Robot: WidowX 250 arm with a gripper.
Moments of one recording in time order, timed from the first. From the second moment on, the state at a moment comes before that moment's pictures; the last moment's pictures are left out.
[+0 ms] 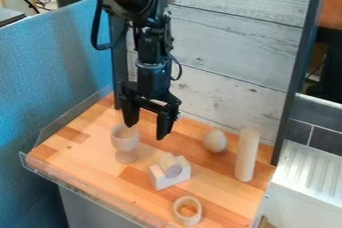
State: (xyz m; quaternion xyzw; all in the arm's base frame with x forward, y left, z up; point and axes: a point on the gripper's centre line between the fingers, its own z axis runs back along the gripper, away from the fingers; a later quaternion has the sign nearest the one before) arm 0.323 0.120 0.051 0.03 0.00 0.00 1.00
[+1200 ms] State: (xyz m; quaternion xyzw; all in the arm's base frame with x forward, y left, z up) arm 0.337 0.144 0.010 0.08 0.01 0.02 1.00
